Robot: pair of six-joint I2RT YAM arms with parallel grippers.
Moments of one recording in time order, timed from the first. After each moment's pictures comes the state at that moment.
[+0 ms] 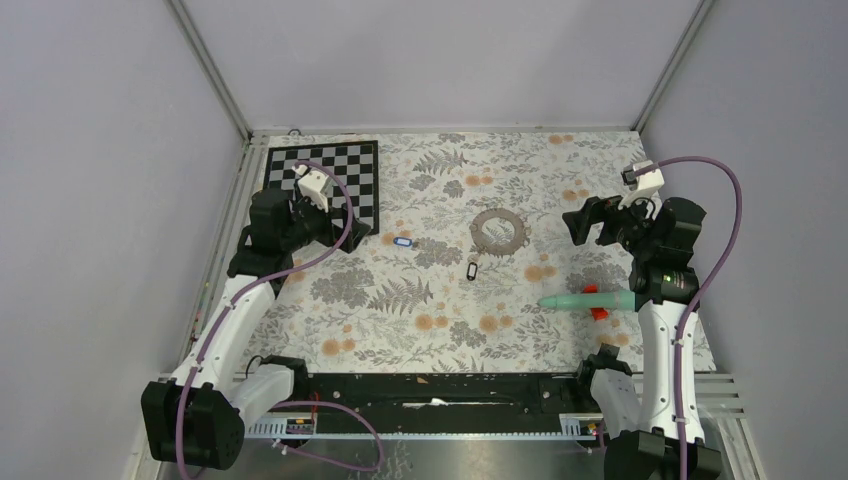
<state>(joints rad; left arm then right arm) -0.12 1.00 0.78 -0.16 0.52 0.03 -0.25 0.83 0.83 -0.32 -0.62 -0.06</state>
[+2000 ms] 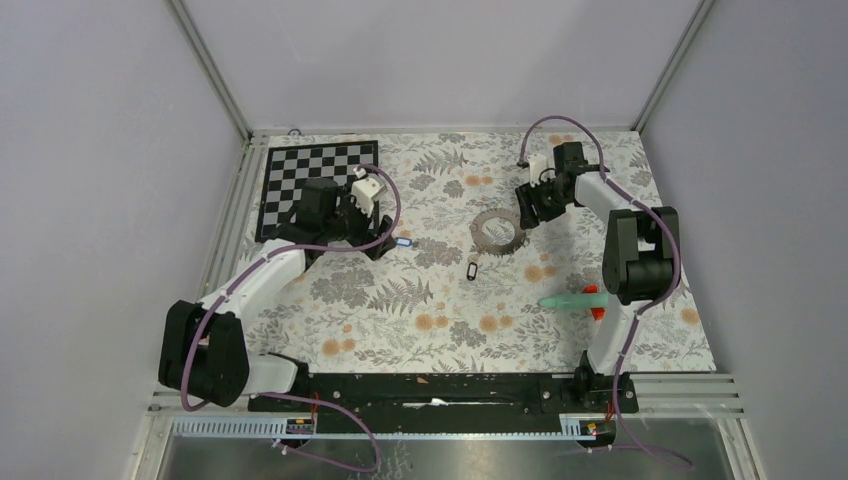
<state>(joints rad) -0.30 1.32 0.87 -0.20 0.49 0.24 0.08 1.92 1.37 -0.60 -0.37 -0.38</state>
